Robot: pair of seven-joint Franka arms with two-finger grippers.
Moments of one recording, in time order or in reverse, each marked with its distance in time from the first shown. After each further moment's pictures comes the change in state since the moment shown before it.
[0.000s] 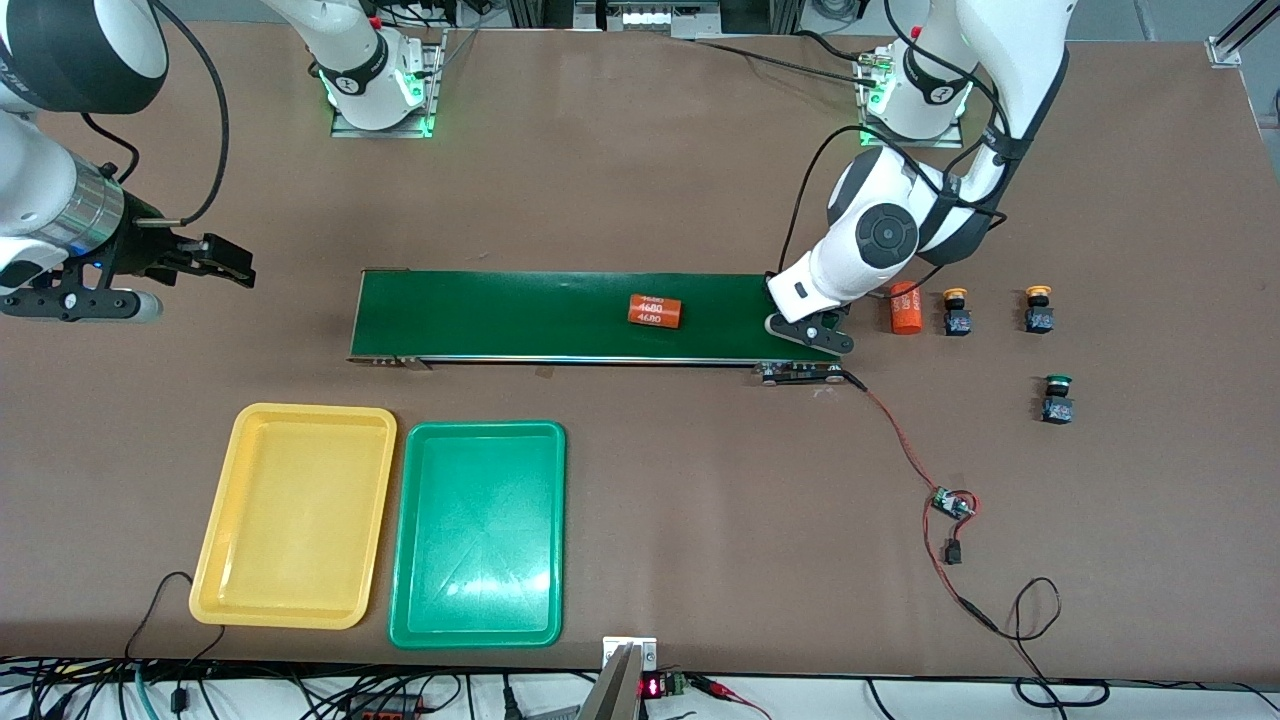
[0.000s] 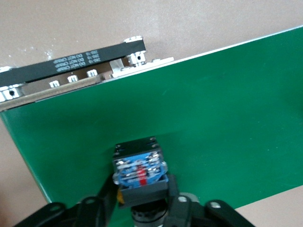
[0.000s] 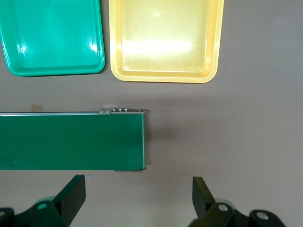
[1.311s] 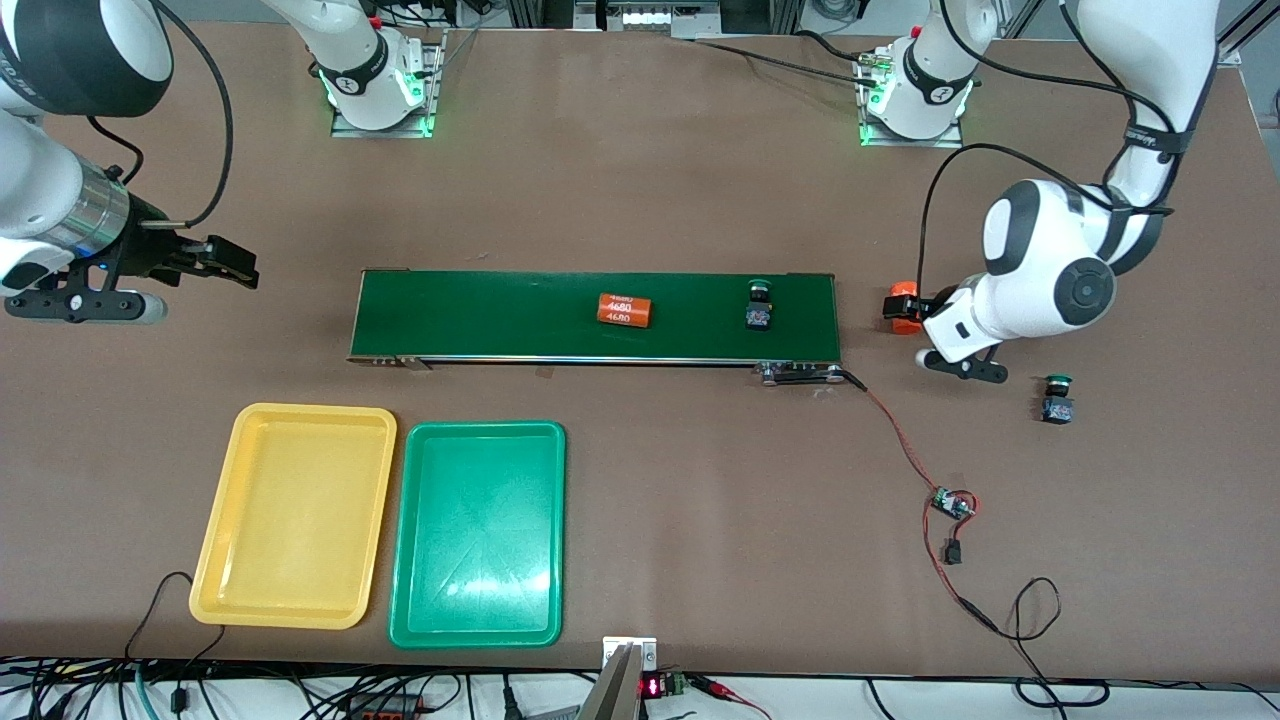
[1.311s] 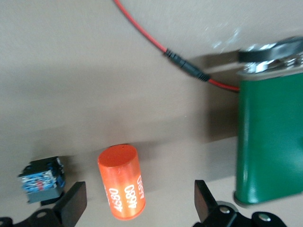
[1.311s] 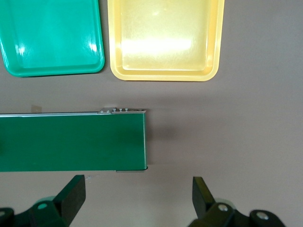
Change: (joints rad) left arm 0.301 -0.046 0.073 -0.045 0.000 -0.156 0.243; right arm 0.007 -0.001 0.003 -0.020 0.005 0.011 0.038
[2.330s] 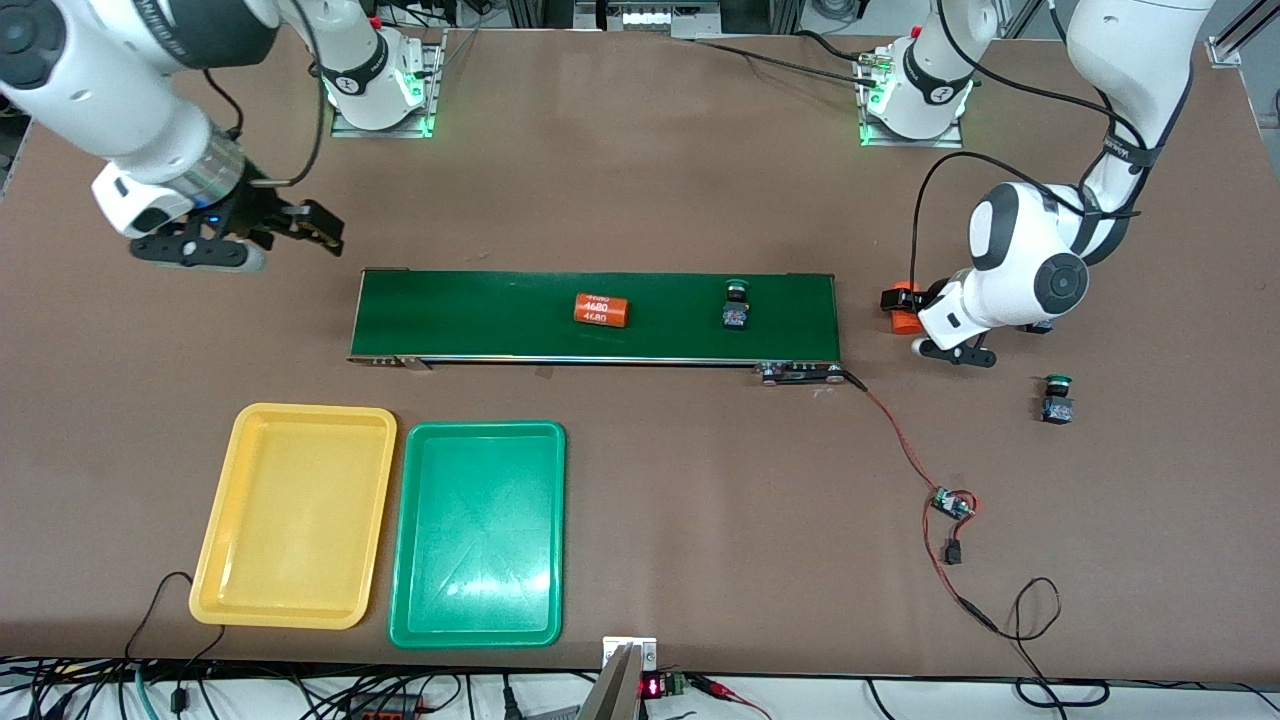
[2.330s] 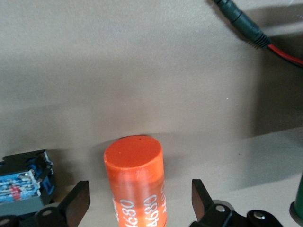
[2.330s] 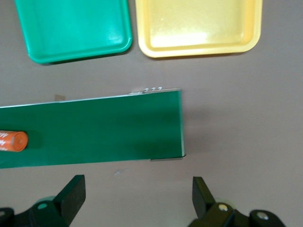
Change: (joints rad) left arm 0.040 0.048 0.000 -0.101 0.000 0.118 0.022; right arm 0.147 -0.209 0.009 -0.349 0.041 0.202 0.192
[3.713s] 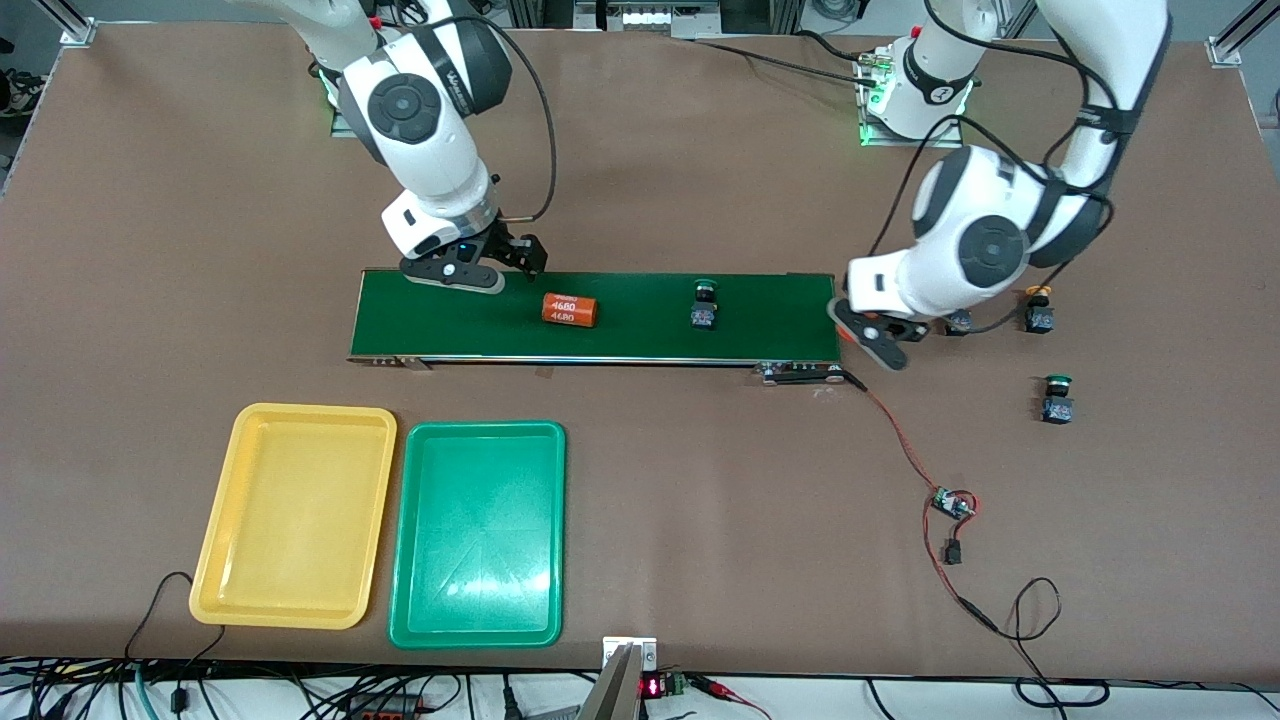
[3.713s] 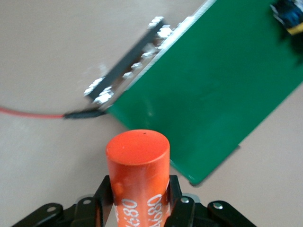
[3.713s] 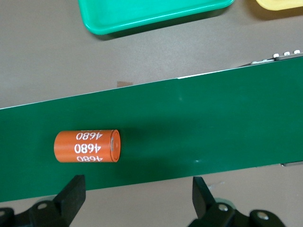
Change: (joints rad) left arm -0.137 -0.083 -0.139 0.209 0.126 -0.198 0.347; right arm 0.353 0.265 0.029 -0.053 -0.047 0.382 0.460
